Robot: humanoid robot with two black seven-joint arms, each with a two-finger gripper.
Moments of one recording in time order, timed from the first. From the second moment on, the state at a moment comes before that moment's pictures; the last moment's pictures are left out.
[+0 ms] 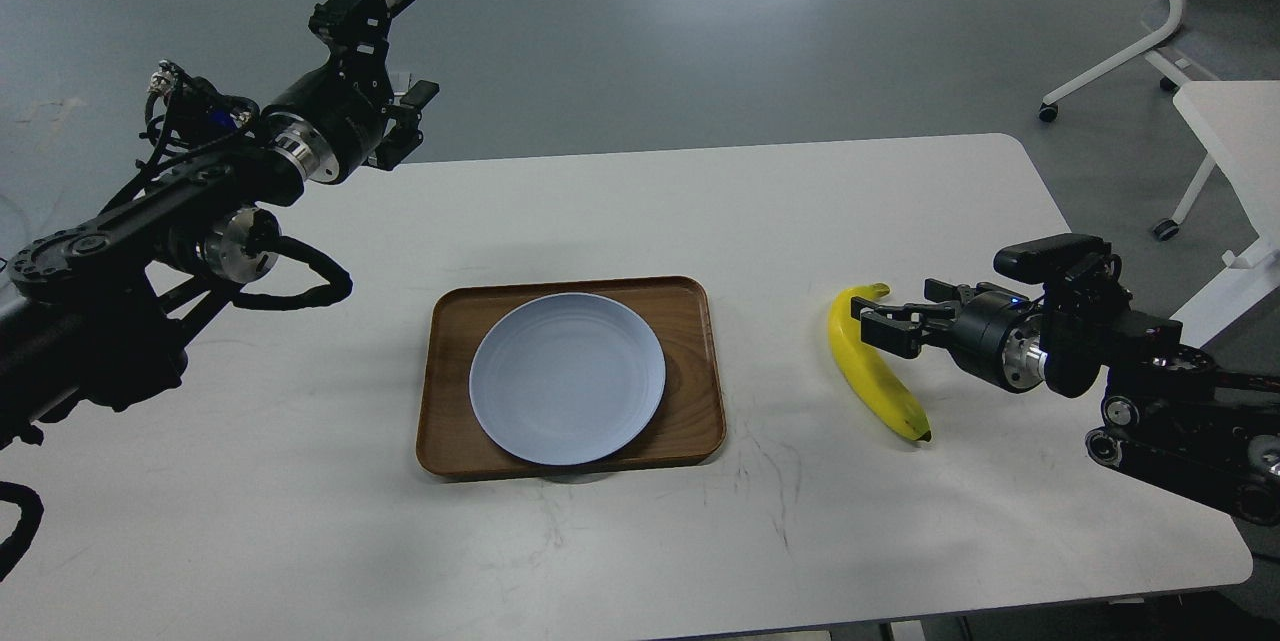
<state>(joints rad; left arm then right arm) -0.95 0.42 -0.47 -0.89 0.22 -0.06 -0.26 0.82 -0.71 0.03 1.31 -1.49 -0.11 -0.07</state>
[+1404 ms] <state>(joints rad) -0.90 0.44 -0.46 -0.89 0.23 -0.05 -0.31 1.14 -0.49 -0.06 1.30 -1.41 -0.02 0.07</state>
